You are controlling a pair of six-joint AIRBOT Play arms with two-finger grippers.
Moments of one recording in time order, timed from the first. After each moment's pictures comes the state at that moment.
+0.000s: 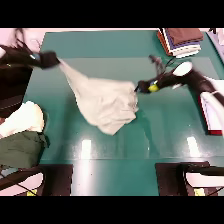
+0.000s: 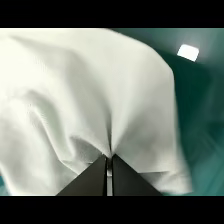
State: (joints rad) left arm -0.02 -1.20 1.49 1.07 -1.01 -1.43; right arm 0.17 -1.42 1.28 -0.86 1.07 1.30
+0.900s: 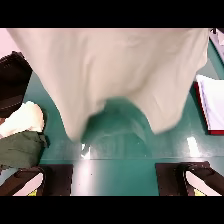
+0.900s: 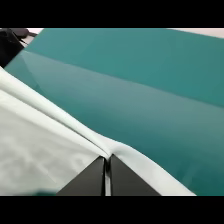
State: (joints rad) left arm -0.02 -0.99 2.01 1.10 -0.94 -1.39; right arm 0.04 -1.00 1.83 -1.15 1.38 1.48
